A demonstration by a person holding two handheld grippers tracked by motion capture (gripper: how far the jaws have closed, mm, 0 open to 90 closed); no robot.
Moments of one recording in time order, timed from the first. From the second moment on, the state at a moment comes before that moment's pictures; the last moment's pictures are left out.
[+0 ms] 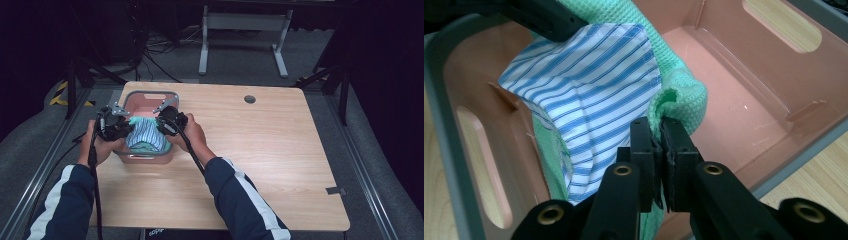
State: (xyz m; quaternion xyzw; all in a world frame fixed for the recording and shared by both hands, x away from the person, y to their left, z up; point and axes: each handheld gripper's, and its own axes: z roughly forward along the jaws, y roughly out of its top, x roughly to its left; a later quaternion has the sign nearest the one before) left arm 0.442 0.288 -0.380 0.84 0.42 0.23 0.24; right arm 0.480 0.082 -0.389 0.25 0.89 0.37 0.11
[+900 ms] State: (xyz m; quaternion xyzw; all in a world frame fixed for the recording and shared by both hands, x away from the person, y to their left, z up) left arm 0.431 0.281 -0.378 0.84 0.41 0.25 0.25; right arm 0.483 0.077 -0.392 0.24 0.89 0.36 0.12
